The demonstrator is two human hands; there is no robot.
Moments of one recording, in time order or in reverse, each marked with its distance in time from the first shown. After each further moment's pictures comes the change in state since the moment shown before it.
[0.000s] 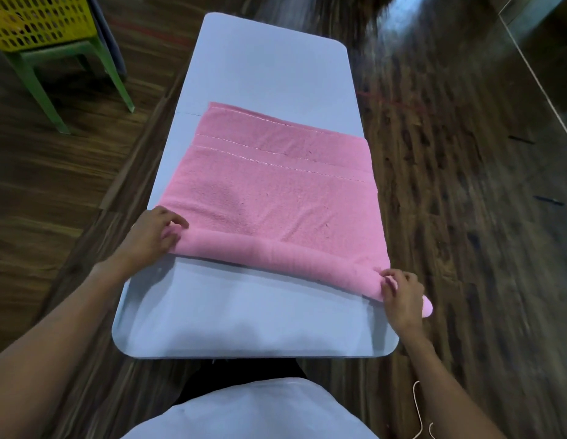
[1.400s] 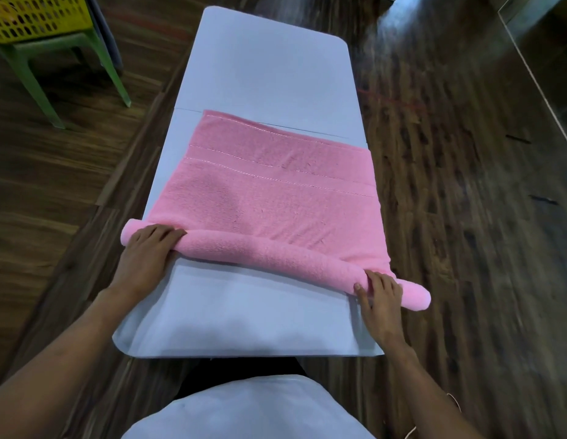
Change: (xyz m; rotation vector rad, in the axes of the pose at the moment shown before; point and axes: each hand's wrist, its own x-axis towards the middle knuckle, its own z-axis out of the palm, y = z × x) left_hand -0.043 -0.002 0.025 0.282 0.041 0.072; right_hand -0.031 -0.026 0.020 -0.055 -0.013 -0.148
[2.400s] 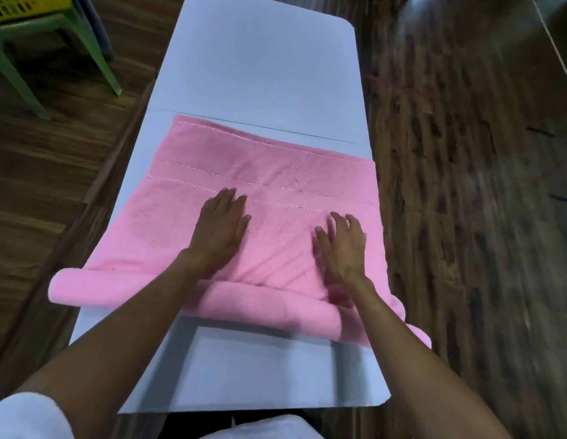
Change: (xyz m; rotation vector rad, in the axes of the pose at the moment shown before) left_hand 0.164 0.112 0.048 -0.130 -0.026 -0.023; right_hand 0.171 -0.083 0.019 0.070 -0.186 0.050
